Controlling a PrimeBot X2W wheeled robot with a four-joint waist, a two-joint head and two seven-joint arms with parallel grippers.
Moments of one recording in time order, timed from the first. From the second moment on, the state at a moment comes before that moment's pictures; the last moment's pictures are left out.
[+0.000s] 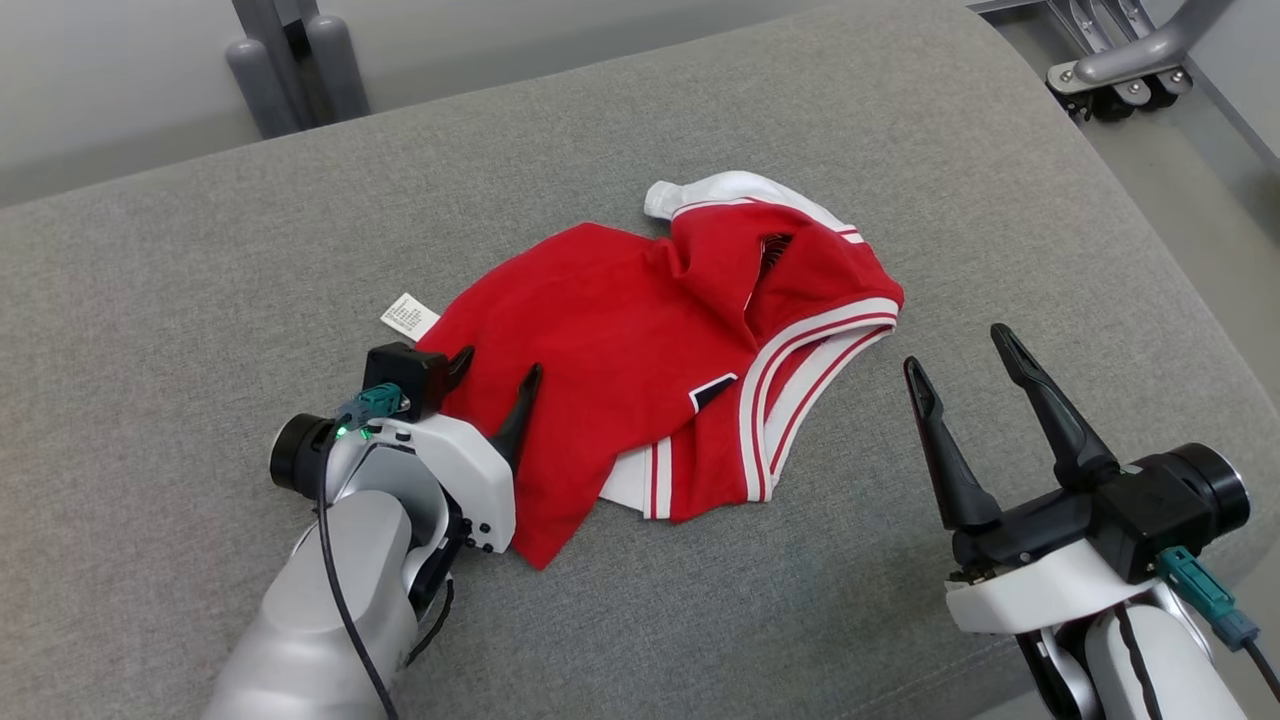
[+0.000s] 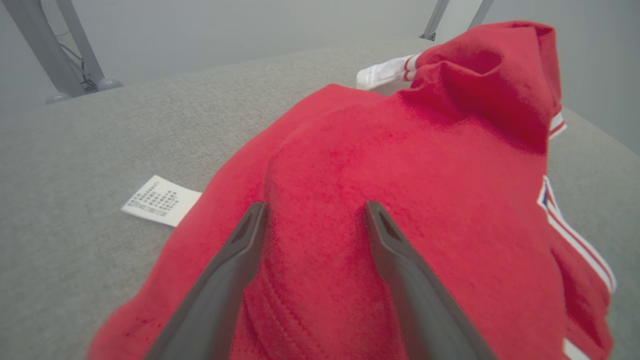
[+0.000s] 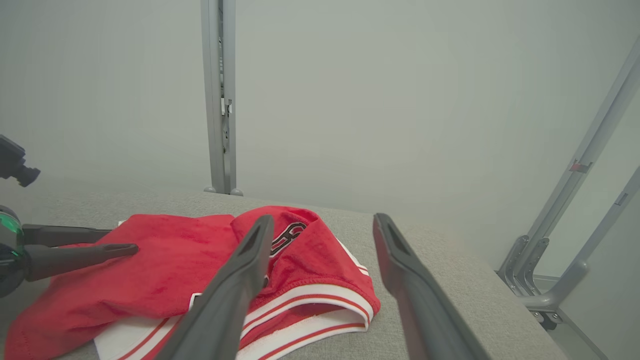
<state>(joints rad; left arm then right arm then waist) -0.65 0.05 -0.43 0.93 -0.36 -0.13 -0.15 -0.19 -0.11 0.19 0.06 0.07 0.13 -0.26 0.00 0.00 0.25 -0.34</state>
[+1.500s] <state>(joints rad) -0.61 0.15 -0.12 0.47 -0.24 0.02 -0.26 -0.18 -0.10 0.20 0.10 0.07 0.13 -0.26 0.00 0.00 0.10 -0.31</state>
